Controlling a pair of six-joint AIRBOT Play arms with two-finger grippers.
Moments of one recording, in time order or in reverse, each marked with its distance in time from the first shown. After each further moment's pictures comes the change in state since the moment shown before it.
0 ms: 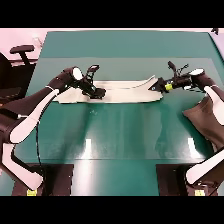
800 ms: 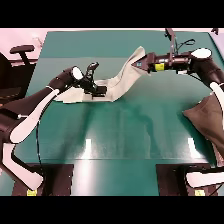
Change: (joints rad) left arm -0.006 -0.009 0.000 -0.079 0.077 -0.006; right arm 0.268 0.309 0.002 0.269 -0.141 -0.006
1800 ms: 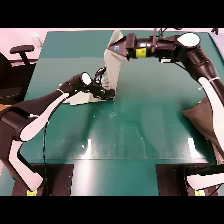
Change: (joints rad) left arm -0.066 -0.074 0.004 -0.071 0.024 0.008; right arm 0.208 -0.043 0.238 0.089 -0.119 0.086
